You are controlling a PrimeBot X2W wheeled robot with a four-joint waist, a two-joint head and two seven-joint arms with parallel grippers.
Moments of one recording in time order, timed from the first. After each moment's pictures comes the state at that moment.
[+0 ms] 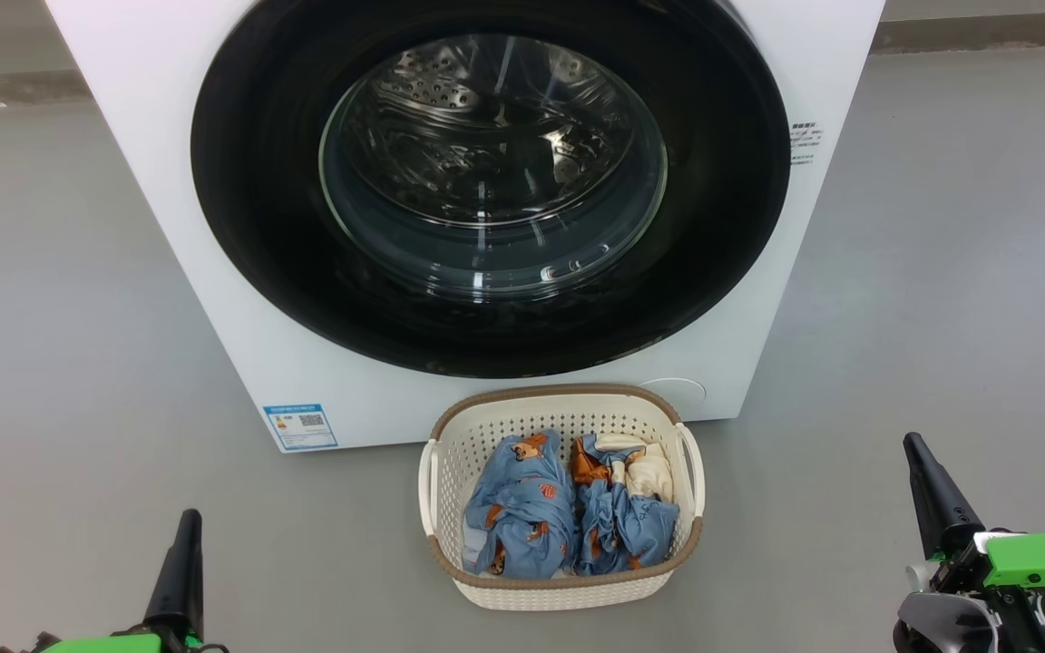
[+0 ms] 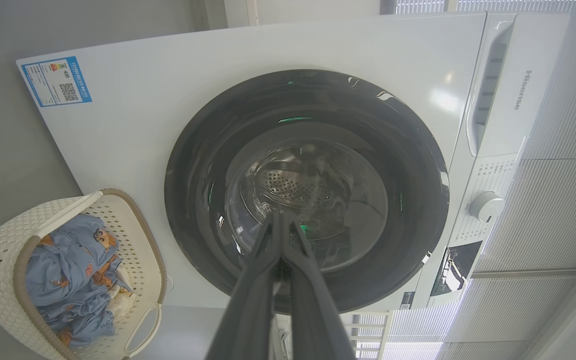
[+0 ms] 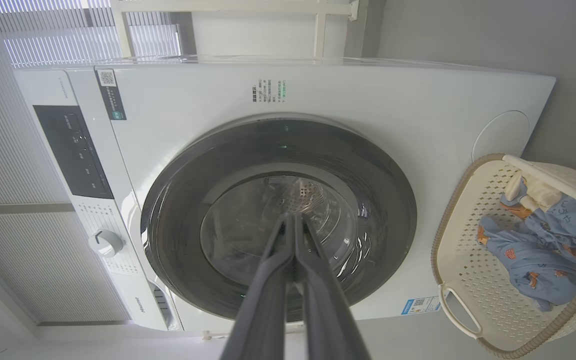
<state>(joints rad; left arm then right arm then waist) -0.07 0.05 0.06 0.27 -1.63 -0.13 0.09 -0.07 -0.06 -0.10 0.27 1.65 0.12 0.09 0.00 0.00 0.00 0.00</state>
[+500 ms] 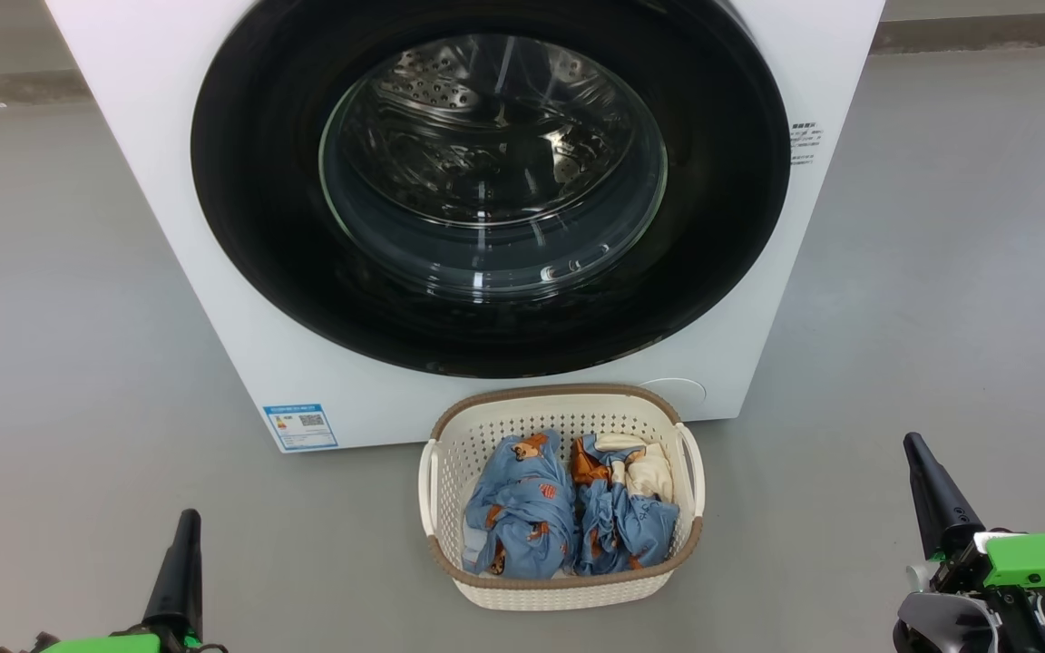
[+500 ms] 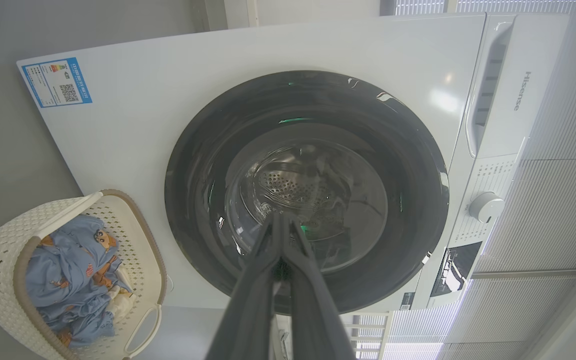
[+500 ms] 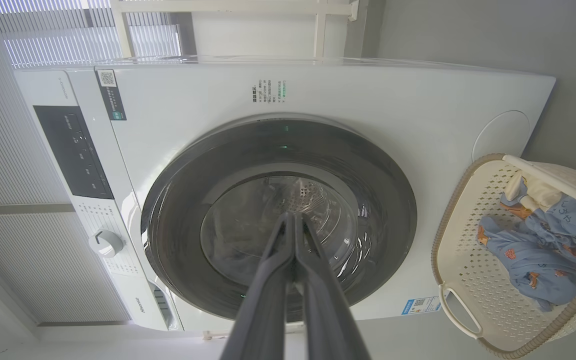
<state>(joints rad) -0.07 0.05 0.06 0.27 -1.63 -0.13 0.09 -0.07 -0.06 -0.11 0.27 1.65 0.12 0.09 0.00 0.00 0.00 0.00</state>
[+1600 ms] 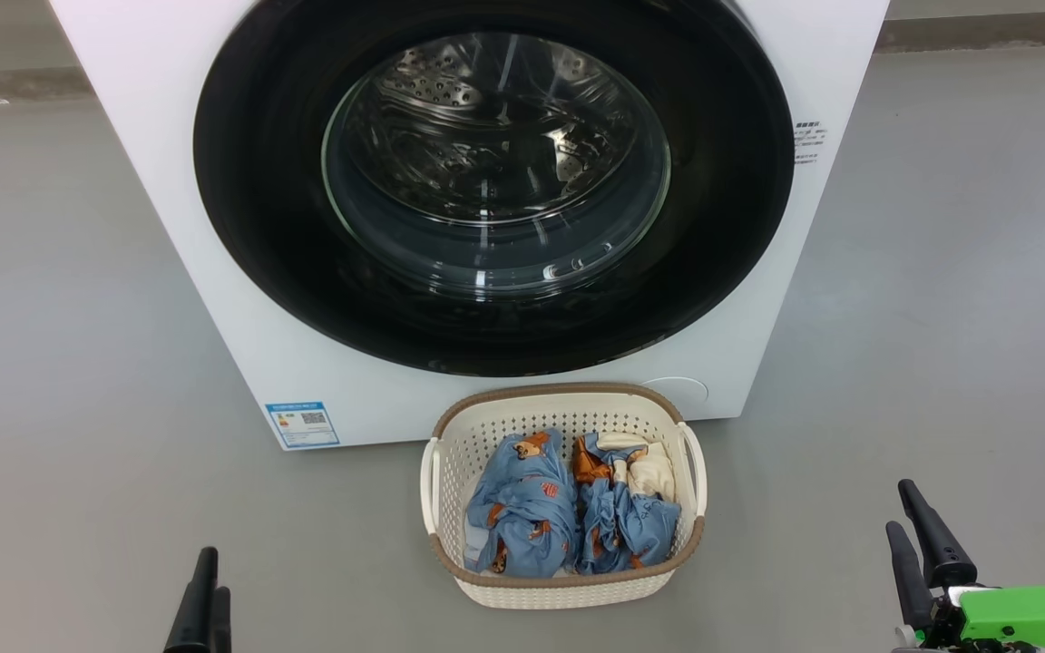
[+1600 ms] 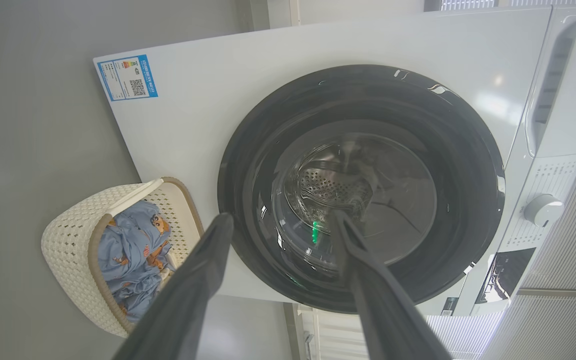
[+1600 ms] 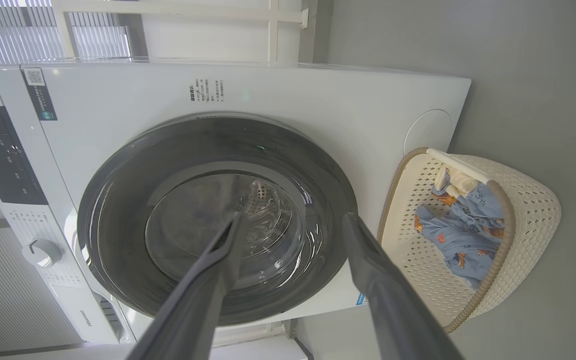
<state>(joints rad) -0.01 0.03 0.04 0.32 -1.59 -0.12 0.05 -0.01 -0.04 -0.09 0.34 1.60 0.12 0.05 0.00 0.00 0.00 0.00</state>
